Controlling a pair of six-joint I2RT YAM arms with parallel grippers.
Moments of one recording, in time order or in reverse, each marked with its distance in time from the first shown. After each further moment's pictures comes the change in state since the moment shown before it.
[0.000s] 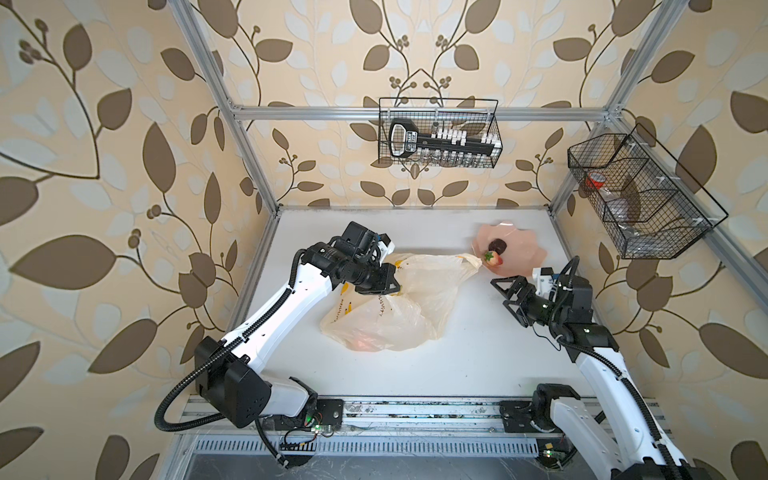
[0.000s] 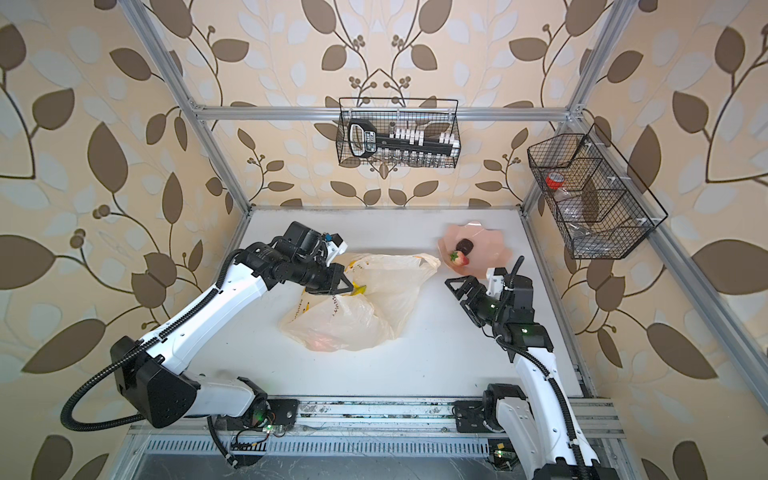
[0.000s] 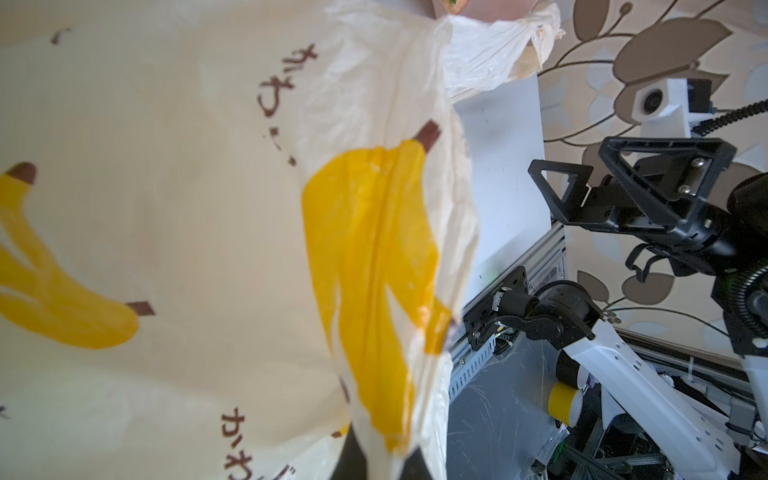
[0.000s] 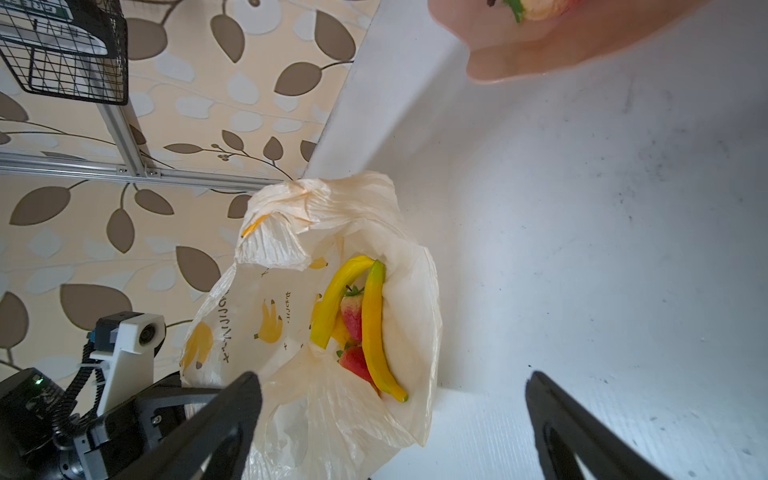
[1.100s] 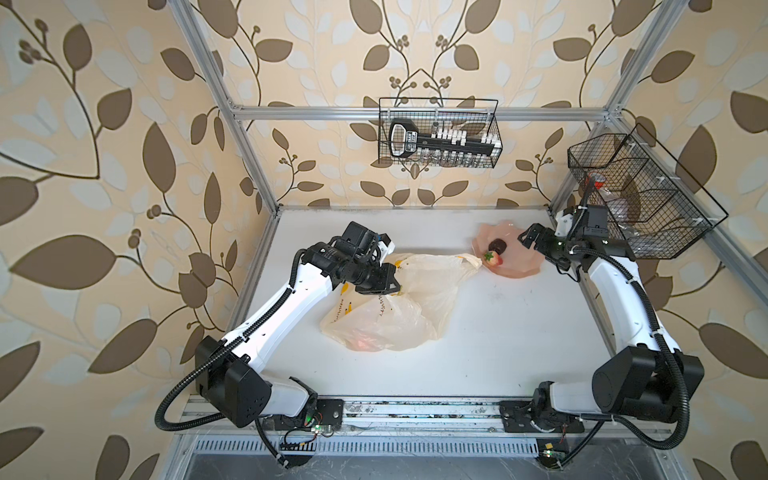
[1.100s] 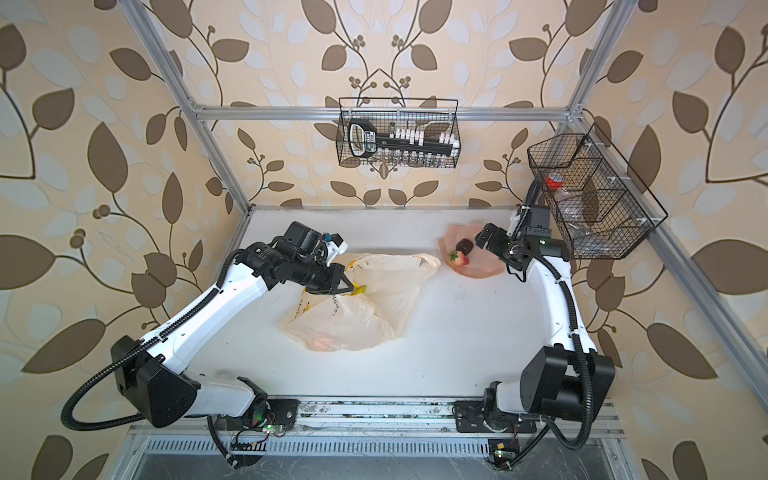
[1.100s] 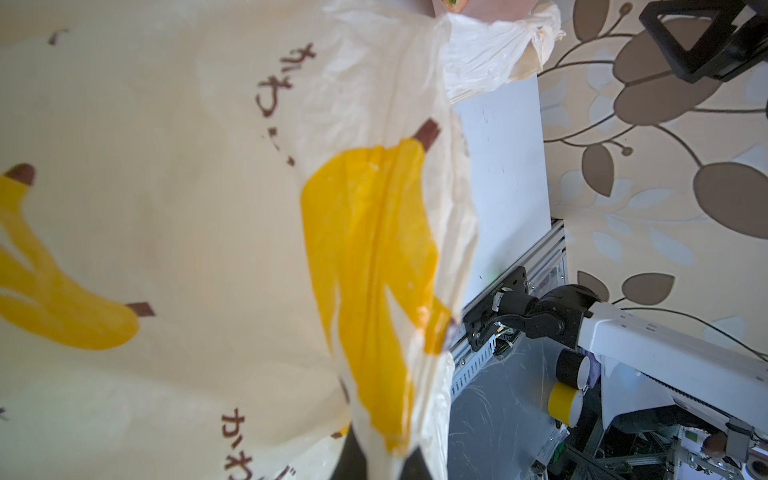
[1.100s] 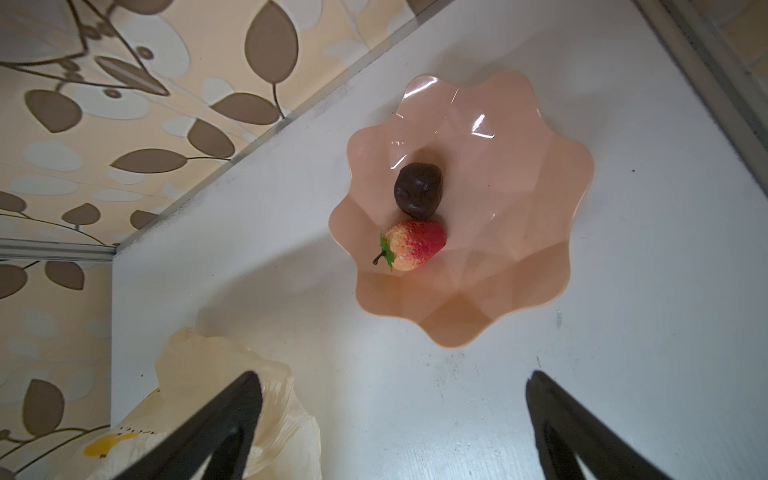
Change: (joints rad) left arm 0.000 0.001 -0.001 0.003 0.001 0.000; right arm -0.107 0.606 0.772 -0.371 0.383 -0.476
